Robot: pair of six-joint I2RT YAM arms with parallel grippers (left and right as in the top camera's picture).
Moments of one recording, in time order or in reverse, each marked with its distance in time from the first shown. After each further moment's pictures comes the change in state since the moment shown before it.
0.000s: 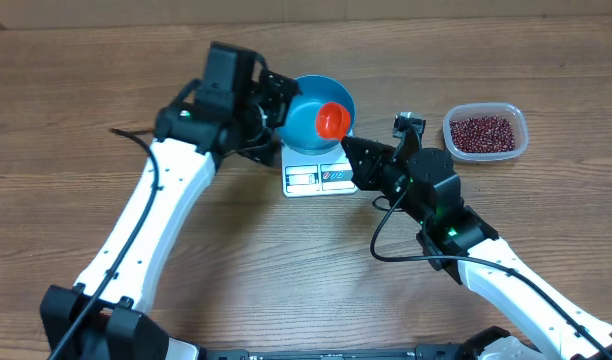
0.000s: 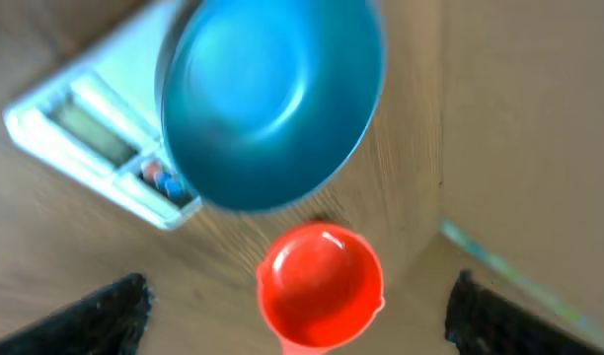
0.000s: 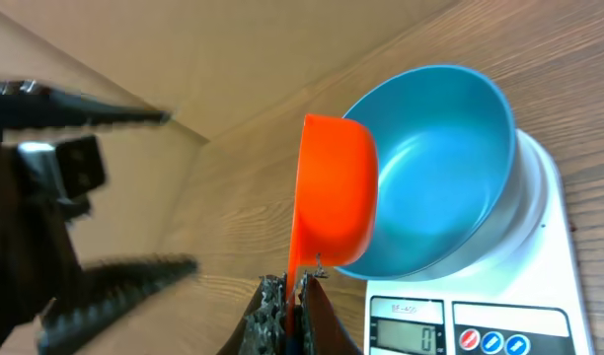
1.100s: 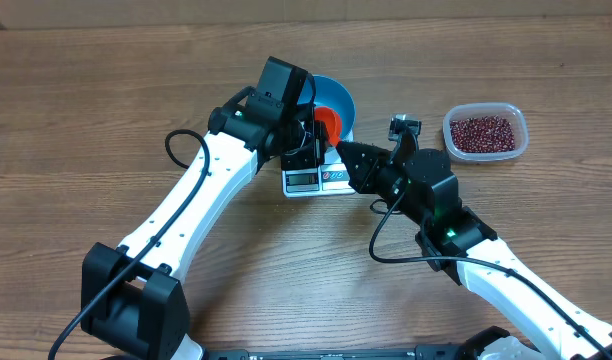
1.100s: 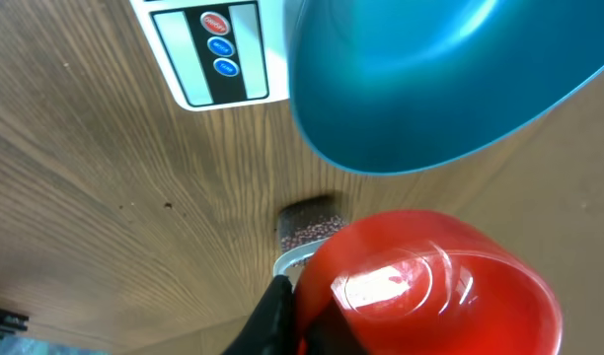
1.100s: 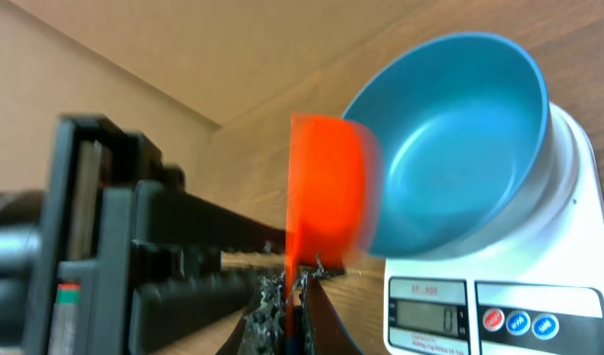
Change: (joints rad) left arm -0.158 0.129 0.000 0.000 0.060 -0.647; right arm 0.012 0.000 0.000 -0.003 -0.035 0.034
